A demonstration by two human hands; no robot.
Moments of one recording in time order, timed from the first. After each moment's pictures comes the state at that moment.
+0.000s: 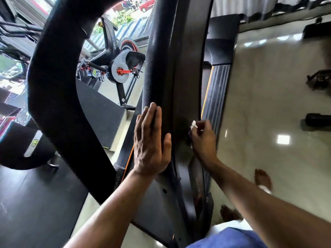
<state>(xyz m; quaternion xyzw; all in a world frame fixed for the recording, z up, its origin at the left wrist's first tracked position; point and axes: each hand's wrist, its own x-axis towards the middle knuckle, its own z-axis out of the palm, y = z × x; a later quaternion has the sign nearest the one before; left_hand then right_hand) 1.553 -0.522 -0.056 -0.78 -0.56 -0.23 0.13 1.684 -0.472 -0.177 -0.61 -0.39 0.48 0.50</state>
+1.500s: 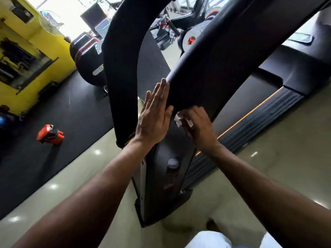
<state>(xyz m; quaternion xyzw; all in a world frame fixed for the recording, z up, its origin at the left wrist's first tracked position) 1.630 -0.480 -0.019 -0.59 -0.78 -0.17 0.15 1.757 -0.375 -0.113 -0.12 -0.81 0.35 0.45</state>
